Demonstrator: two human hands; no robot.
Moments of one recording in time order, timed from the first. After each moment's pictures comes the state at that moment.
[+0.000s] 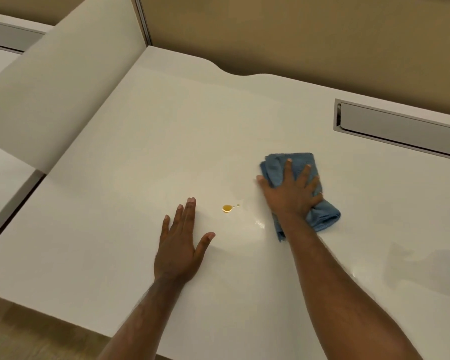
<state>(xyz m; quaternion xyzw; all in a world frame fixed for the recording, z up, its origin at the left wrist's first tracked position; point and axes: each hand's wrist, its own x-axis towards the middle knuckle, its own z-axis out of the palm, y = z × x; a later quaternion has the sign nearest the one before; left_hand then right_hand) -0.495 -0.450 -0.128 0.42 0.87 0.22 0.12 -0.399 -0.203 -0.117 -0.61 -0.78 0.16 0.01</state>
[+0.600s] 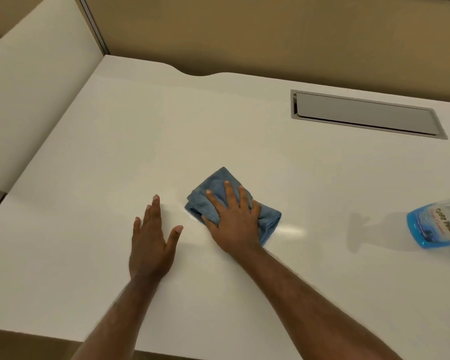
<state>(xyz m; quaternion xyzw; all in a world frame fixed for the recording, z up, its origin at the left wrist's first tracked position) -0.490 -0.449 -0.126 0.38 0.88 0.27 0.12 -0.366 -0.303 -0.129 -0.40 -0.91 0.08 0.02</state>
